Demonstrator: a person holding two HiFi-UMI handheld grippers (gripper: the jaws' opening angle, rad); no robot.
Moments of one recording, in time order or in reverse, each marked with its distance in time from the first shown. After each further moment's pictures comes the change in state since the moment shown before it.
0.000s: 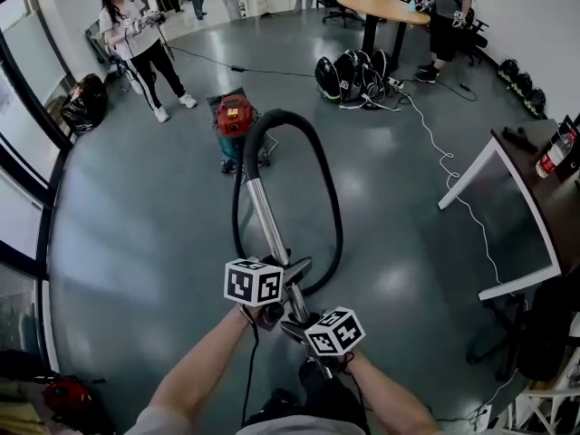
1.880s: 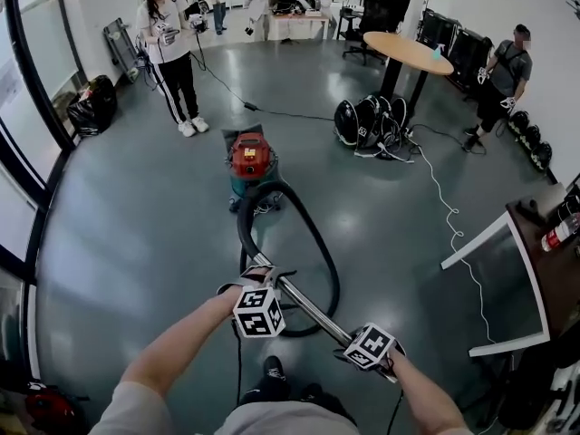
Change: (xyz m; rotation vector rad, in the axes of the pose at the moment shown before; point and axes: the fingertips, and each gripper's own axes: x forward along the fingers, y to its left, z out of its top) left arm 0.007 0.122 0.097 1.187 0.352 -0.050; right arm -0.021 -0.146 0.074 -0.255 0.571 -0.143
